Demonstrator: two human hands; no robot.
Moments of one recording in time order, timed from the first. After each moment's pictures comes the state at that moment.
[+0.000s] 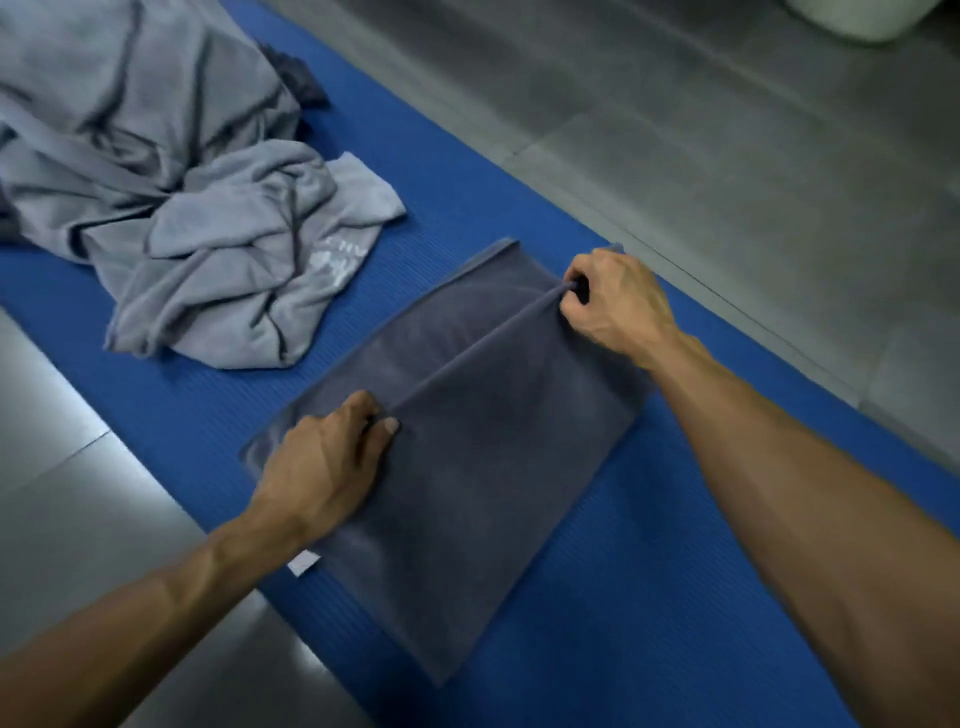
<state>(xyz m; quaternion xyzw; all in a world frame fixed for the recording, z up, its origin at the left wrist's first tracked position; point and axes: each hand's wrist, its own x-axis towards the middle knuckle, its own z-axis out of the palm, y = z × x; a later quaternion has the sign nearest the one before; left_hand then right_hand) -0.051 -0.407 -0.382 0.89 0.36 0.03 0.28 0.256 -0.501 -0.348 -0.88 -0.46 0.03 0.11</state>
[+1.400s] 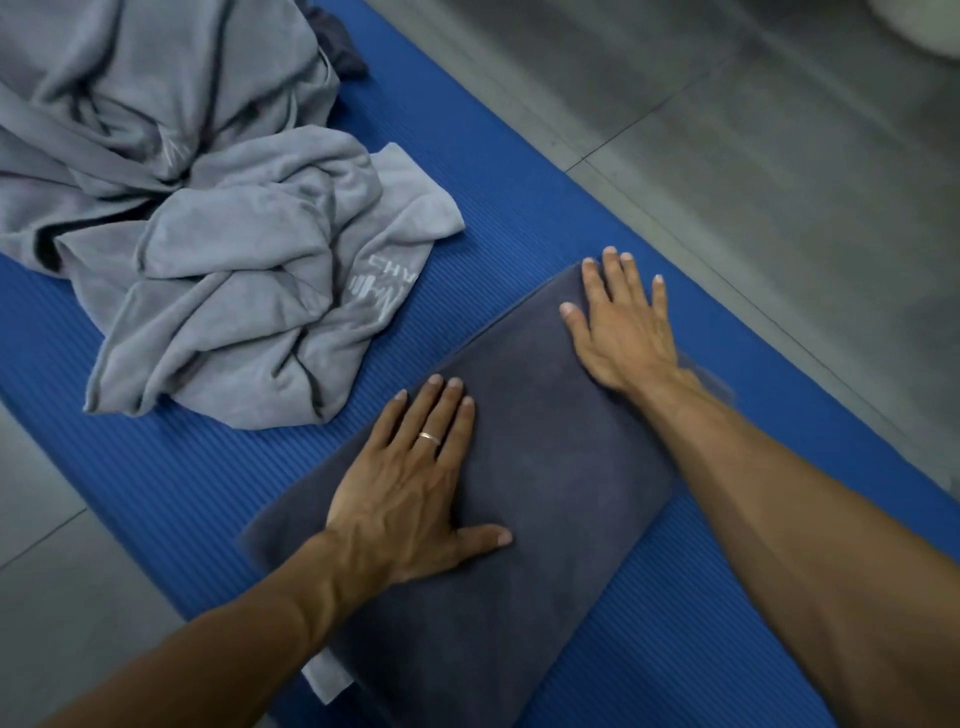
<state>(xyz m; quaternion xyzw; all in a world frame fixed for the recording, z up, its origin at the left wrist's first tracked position) -0.007 -0.354 -0.441 0.98 0.17 -0.05 0.12 0.262 -0.412 -0.423 -0.90 -0.43 0.06 -0.06</state>
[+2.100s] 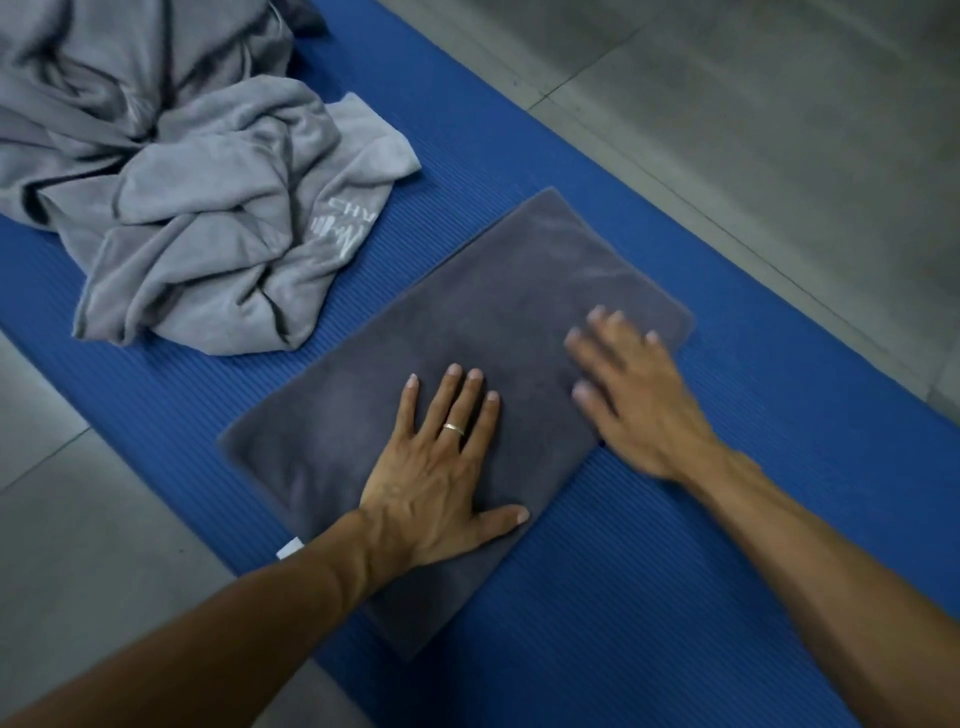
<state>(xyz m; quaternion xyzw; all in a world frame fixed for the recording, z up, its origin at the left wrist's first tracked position) -0.008 -0.437 -0.439 0.98 0.15 -0.08 0.09 0.214 -0.572 -0.426 -0.85 -0.51 0.11 0.00</state>
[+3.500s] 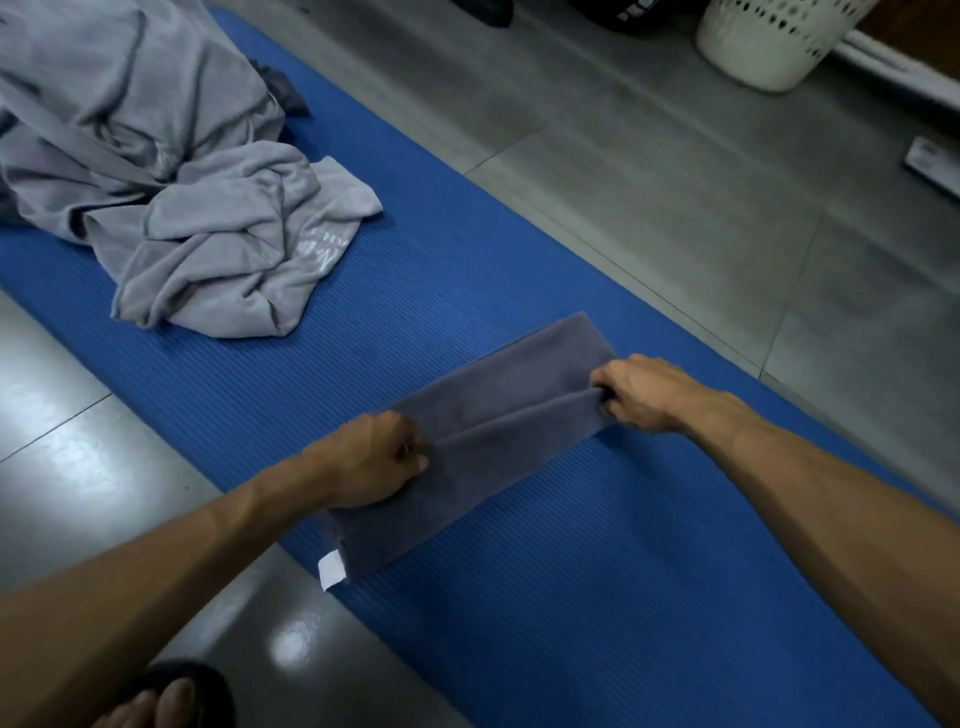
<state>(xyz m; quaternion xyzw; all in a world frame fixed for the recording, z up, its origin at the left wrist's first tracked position) -0.053 -0.448 -0.351 0.91 0.18 -0.16 0.33 0.209 -0.632 -0.315 -0.86 -0.42 0.22 -0.19</state>
